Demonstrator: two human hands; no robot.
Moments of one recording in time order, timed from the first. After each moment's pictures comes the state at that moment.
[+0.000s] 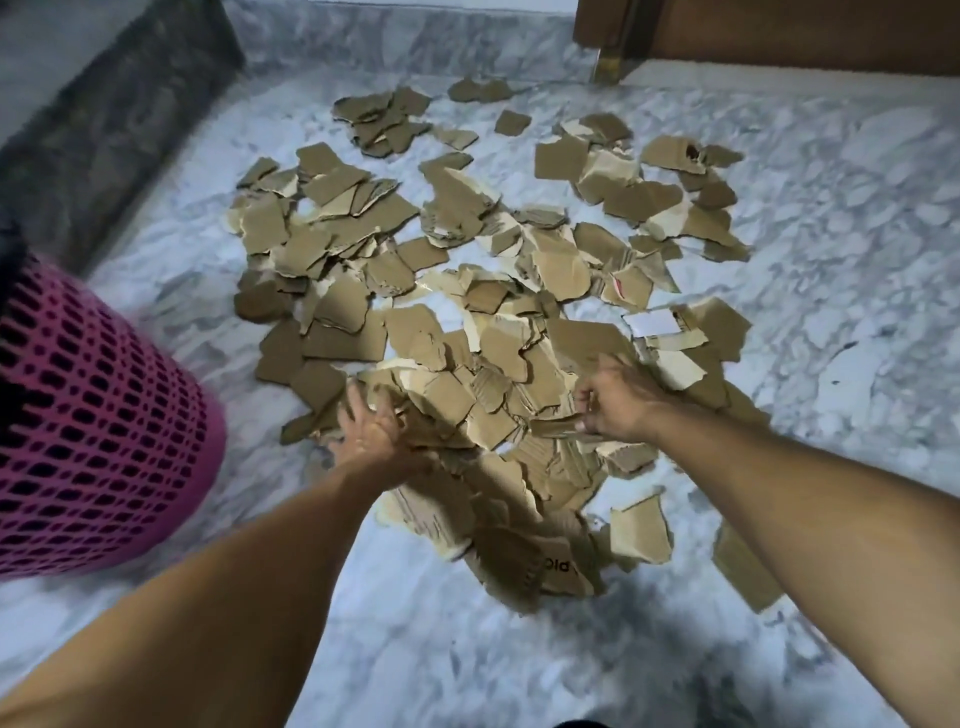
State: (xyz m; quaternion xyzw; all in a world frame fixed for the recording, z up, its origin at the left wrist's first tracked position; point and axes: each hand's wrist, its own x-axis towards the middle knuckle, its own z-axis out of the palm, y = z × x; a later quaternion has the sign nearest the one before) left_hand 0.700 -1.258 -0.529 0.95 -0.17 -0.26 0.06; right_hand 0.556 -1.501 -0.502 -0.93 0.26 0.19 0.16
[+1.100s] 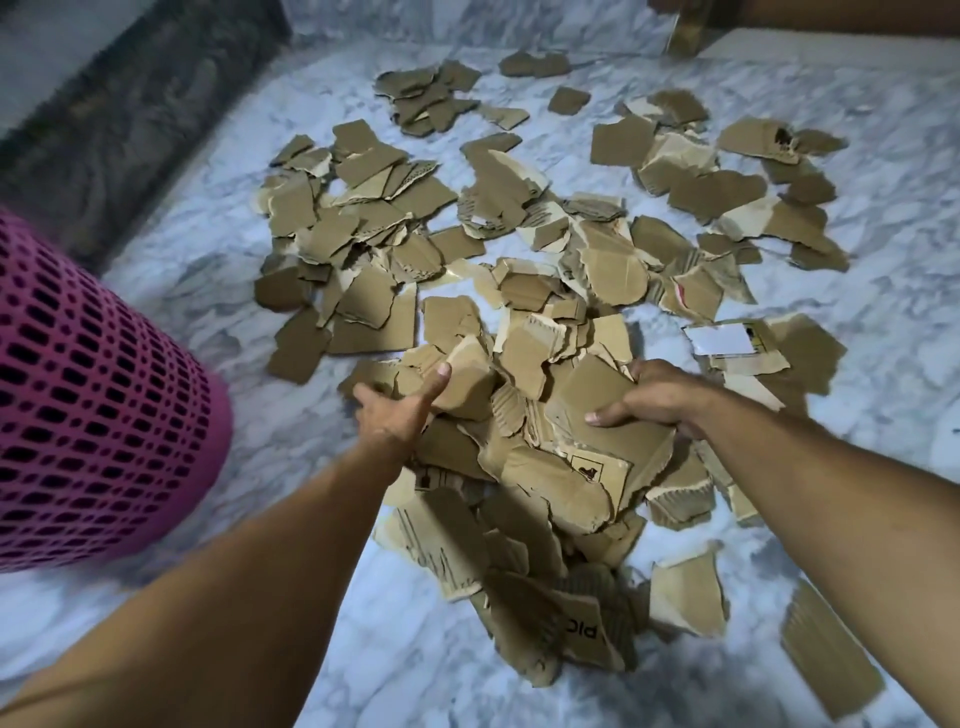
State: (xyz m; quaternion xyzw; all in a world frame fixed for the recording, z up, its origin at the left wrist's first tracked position) left_hand 0.737 -1.291 -0.559 0.84 0.16 -0.26 0.45; right_hand 0.608 -1.549 -0.543 -0.75 0.42 0.24 0.44
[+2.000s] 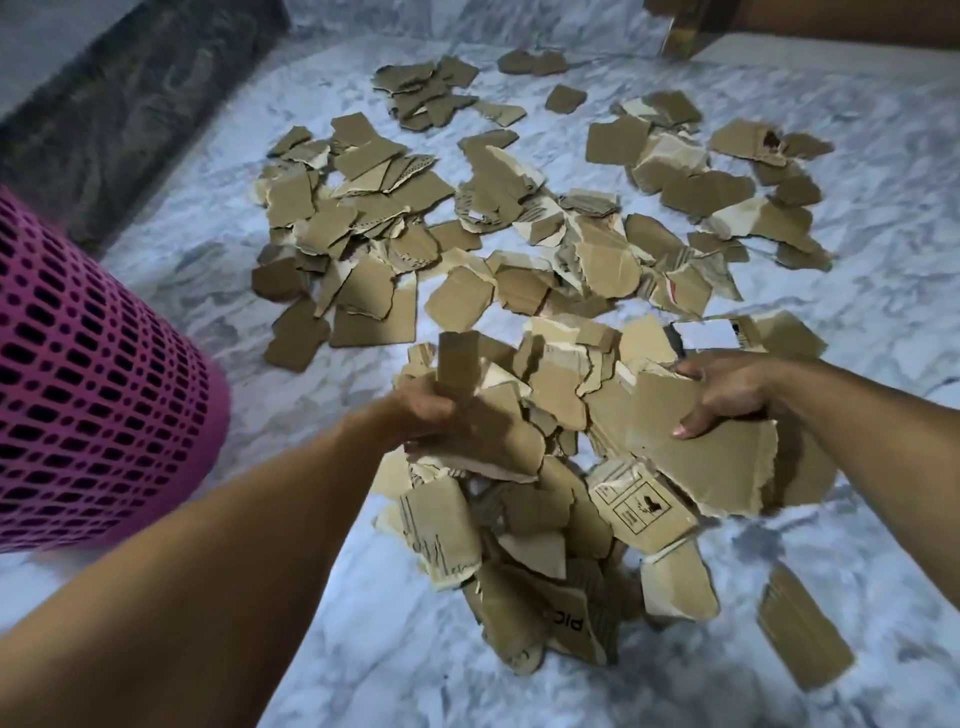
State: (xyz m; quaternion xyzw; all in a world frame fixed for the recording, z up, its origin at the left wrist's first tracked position) left_hand 0.733 -1.306 -0.530 0.84 -0.11 -0.44 0.30; right_hand 0.571 -1.597 -0.495 -0.82 0.34 0.37 0.27
